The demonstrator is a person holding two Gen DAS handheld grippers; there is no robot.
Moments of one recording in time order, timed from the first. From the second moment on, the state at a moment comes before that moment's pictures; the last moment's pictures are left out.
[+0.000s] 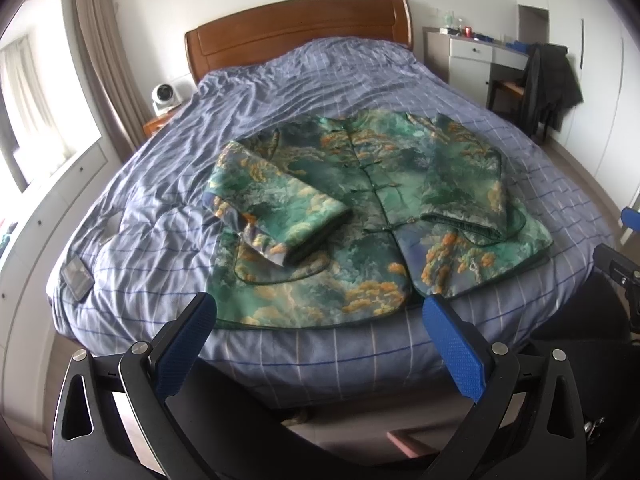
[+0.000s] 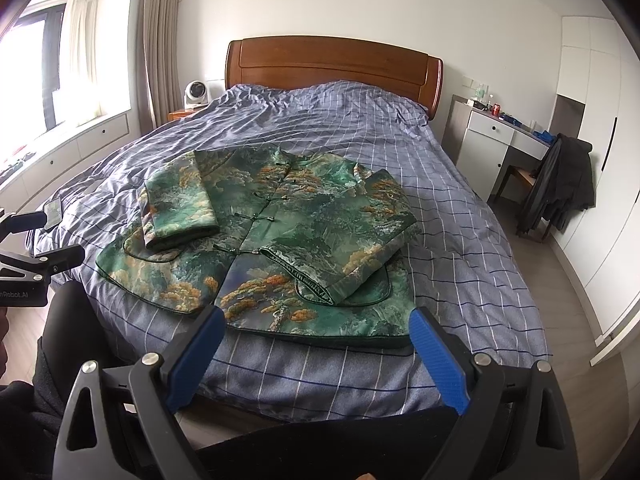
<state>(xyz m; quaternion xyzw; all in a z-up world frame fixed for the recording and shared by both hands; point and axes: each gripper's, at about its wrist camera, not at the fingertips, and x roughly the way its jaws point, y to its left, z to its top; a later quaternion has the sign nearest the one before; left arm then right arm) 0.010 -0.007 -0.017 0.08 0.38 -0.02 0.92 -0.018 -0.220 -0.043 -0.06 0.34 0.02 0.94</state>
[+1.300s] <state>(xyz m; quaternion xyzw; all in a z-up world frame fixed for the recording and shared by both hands) 0.013 -0.009 -0.015 0.08 0.38 -0.02 0.92 -0.015 -0.218 -0.049 -0.06 0.34 0.02 0.94</state>
